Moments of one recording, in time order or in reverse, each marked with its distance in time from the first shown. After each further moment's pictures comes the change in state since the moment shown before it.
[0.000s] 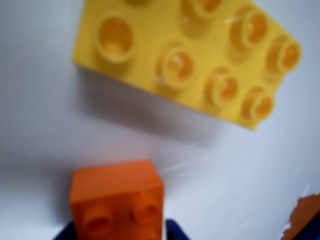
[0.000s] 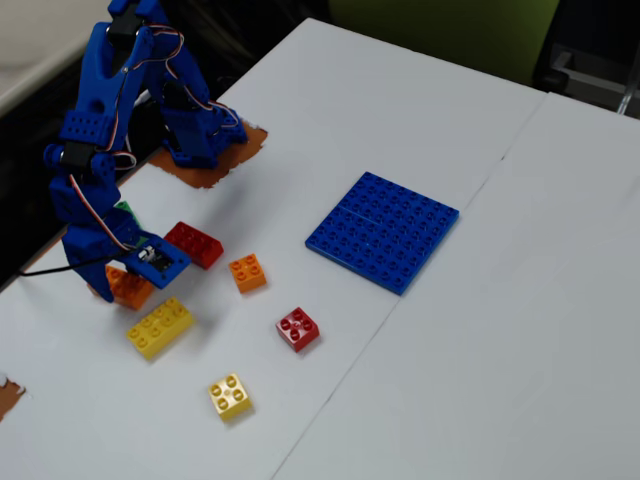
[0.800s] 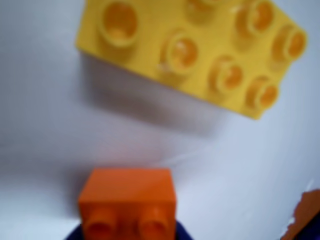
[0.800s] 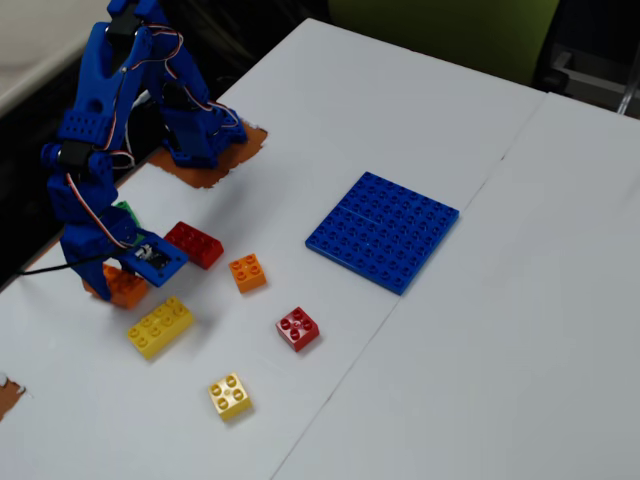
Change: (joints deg) arm 1.0 2.4 -0.3 1.9 0.4
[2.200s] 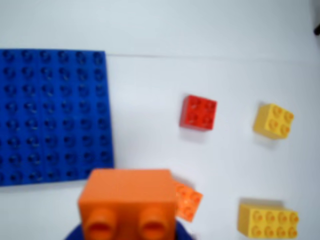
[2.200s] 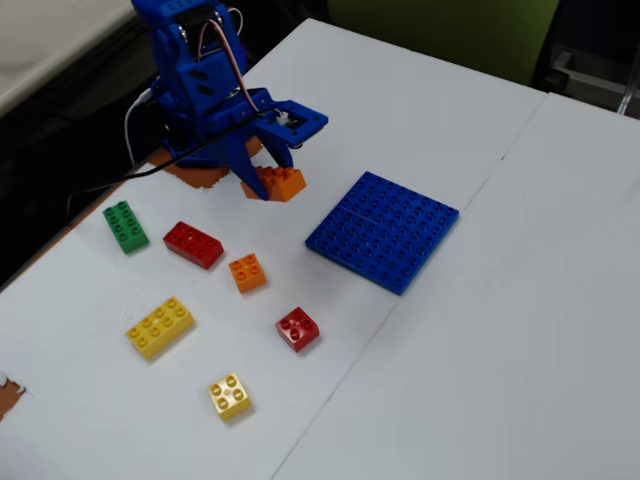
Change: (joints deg) arm -50.0 32.0 0.1 21.4 60.0
